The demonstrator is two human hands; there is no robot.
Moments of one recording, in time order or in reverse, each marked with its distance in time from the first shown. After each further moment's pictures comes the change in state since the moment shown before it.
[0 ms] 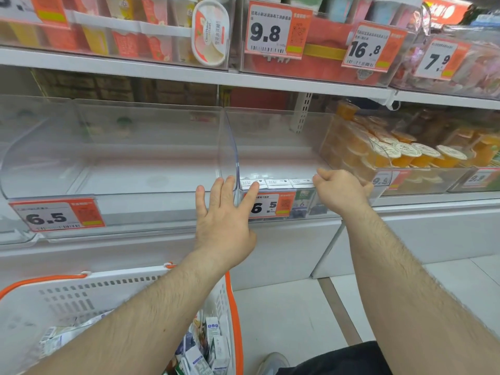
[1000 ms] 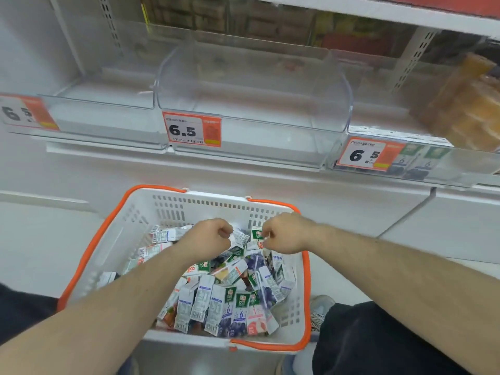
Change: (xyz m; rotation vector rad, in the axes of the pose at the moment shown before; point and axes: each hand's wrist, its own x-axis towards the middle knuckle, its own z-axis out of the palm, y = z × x) left_hand -0.165 -0.176 0.063 -0.619 -0.494 -0.454; right_hand -0.167 -0.106 0.174 -0.434 -0.783 -0.879
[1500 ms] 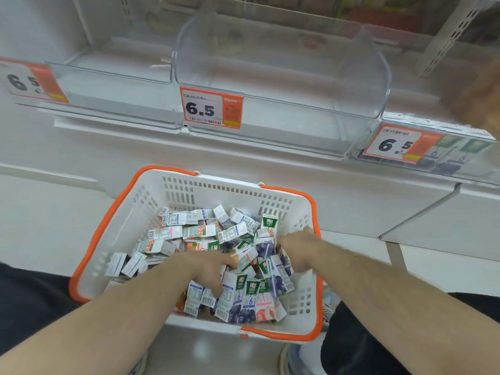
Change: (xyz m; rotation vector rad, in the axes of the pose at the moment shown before) left_hand -0.011 -0.045 0.028 0.404 -0.651 -0.081; right_hand 0.016 0.001 0.072 -0.194 -0.234 0.124
